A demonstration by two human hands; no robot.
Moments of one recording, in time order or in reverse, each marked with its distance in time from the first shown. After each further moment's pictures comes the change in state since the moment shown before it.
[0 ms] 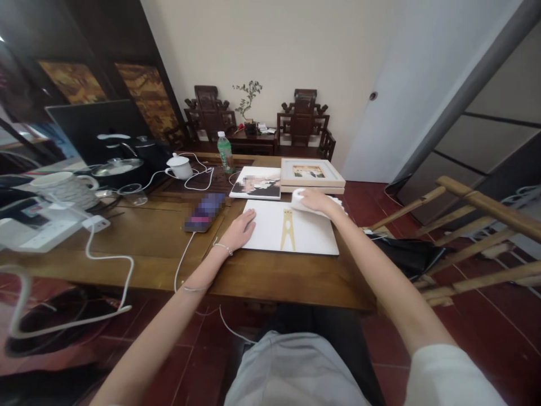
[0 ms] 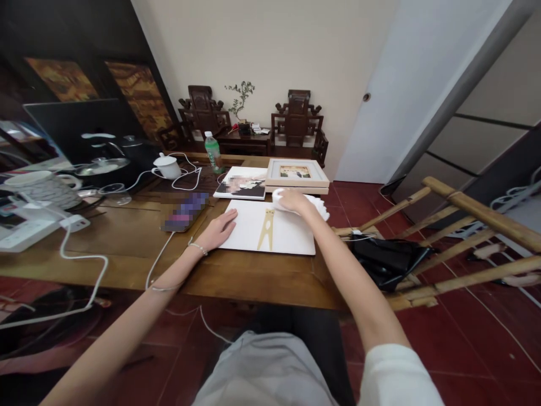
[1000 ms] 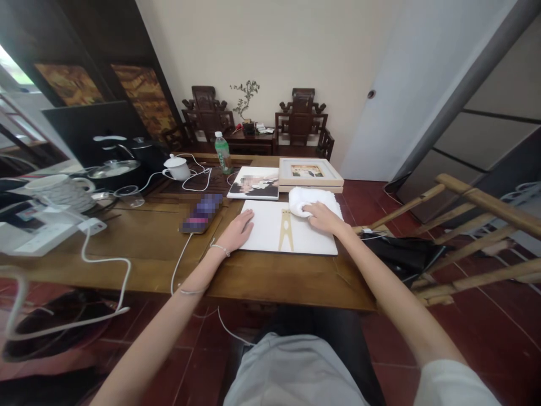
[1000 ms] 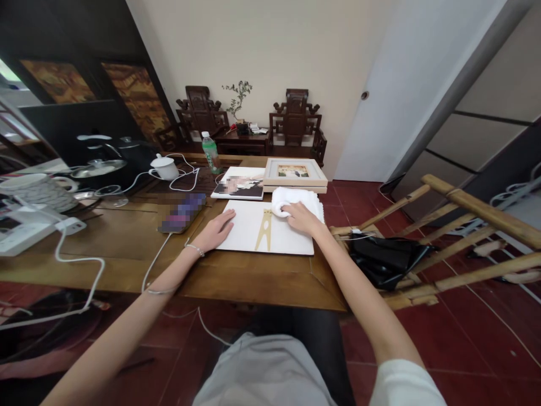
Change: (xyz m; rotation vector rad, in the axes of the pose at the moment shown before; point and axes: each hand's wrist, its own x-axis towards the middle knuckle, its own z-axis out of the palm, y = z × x) left_hand -0.002 -0.003 -0.001 0.040 -0.011 0.008; right_hand -0.034 0.036 0.053 0.051 0.120 -0.137
